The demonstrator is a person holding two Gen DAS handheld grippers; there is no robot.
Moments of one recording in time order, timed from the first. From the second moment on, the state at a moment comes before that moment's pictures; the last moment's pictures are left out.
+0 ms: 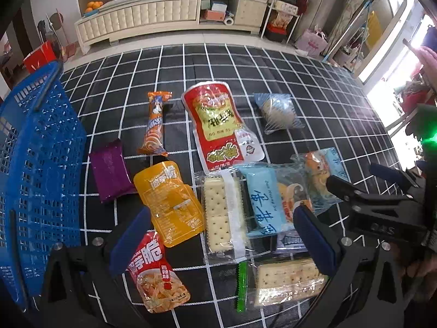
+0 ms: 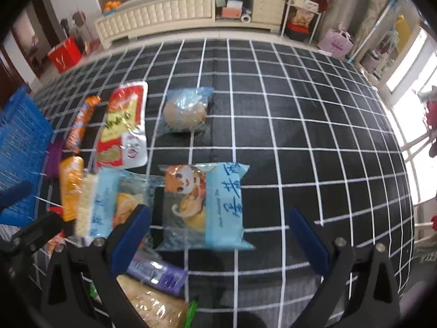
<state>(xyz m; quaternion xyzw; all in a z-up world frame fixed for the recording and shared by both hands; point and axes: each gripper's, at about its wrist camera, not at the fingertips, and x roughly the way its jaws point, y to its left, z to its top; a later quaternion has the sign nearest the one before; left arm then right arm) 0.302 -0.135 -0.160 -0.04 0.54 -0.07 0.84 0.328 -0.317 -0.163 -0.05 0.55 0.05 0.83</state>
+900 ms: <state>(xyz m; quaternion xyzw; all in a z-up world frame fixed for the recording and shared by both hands) 0.291 -0.161 -0.137 -0.05 0.59 -0.08 0.81 0.276 -0.370 -0.136 0.08 0.55 0.06 0.83</state>
